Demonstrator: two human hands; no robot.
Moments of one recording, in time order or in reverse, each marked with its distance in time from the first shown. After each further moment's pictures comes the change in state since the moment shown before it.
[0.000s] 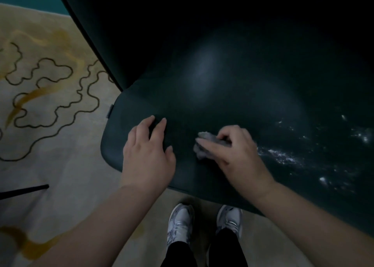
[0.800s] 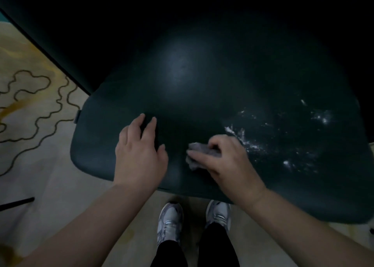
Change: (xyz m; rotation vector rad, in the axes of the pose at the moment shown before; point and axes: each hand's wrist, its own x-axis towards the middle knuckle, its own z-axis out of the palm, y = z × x) left_hand -0.008 0.051 0.012 0.034 -0.062 0.038; right_hand -0.054 0.025 -0.026 -0.017 -0.026 0.008
